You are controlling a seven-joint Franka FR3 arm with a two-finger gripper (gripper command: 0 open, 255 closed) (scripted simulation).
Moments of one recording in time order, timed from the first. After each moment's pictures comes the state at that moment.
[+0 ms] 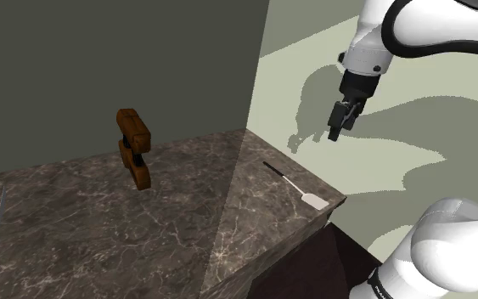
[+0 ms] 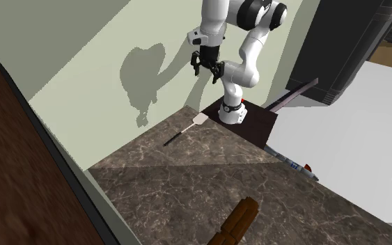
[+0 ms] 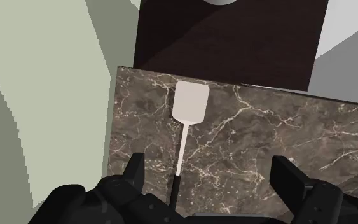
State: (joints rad) arm -0.01 -0.82 0.06 -2.38 -0.07 1.55 -0.05
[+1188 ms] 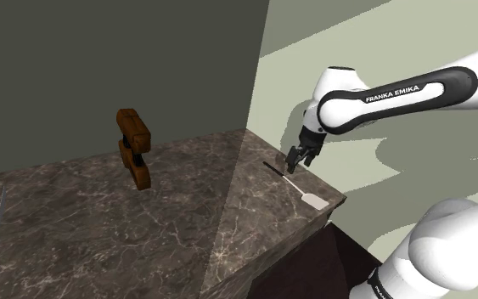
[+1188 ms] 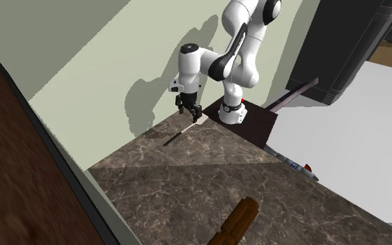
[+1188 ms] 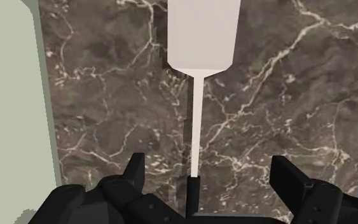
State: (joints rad) arm -0.05 -0.50 -0.03 -2.67 -0.03 2.23 -0.02
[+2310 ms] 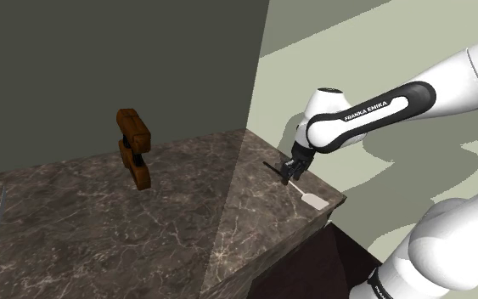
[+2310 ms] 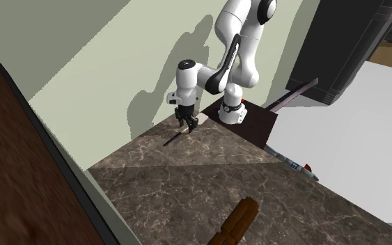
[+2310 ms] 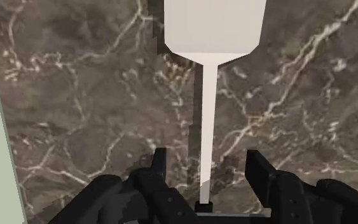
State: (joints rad) arm -0.05 -0.34 -0.04 -2.72 -0.02 2.44 -0.02
